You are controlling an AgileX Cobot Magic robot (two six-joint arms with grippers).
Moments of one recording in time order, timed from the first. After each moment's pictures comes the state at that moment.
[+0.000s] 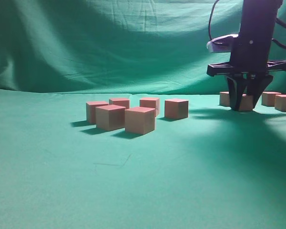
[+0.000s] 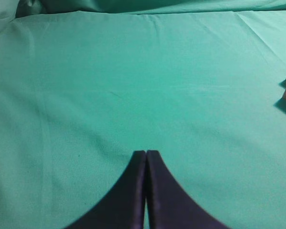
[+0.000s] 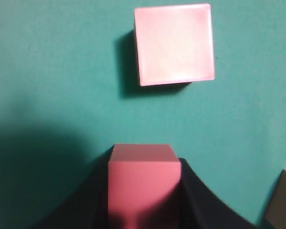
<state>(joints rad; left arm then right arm) -0.02 -0.01 0.02 0.02 0.35 0.01 0.21 2.22 -1.74 -0.06 0.92 -0.02</state>
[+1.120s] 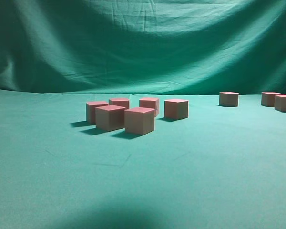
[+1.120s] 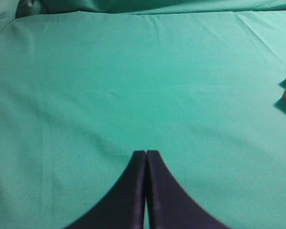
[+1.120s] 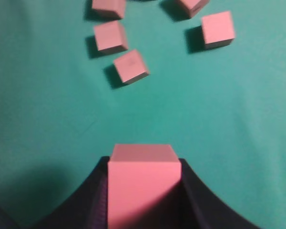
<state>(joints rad) -0.02 -0.01 0.02 0.02 0.35 0.01 0.49 1.52 -1.34 0.28 1.18 -0.21</state>
